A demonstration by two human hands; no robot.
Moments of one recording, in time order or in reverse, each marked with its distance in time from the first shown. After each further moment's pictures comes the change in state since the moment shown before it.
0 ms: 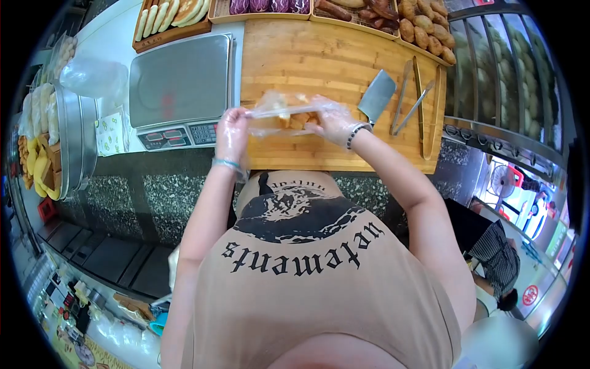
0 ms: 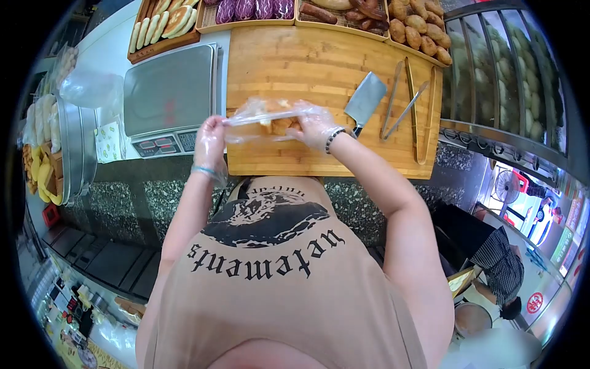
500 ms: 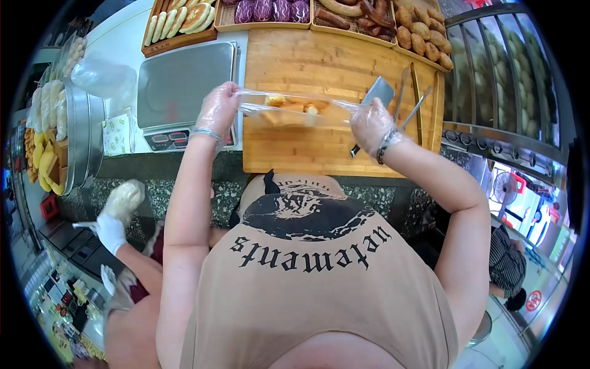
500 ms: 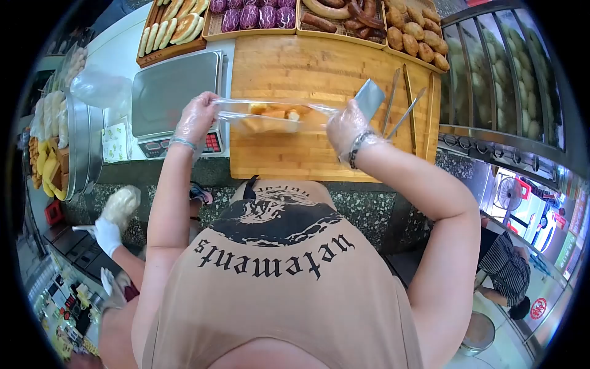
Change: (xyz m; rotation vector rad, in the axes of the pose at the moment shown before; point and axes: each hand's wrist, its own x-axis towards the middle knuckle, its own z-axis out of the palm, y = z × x) left_hand 0.029 0.086 -0.022 0.609 -0.096 0.133; right_hand -0.024 -0.075 -0.145 -0.847 -0.604 -0.004
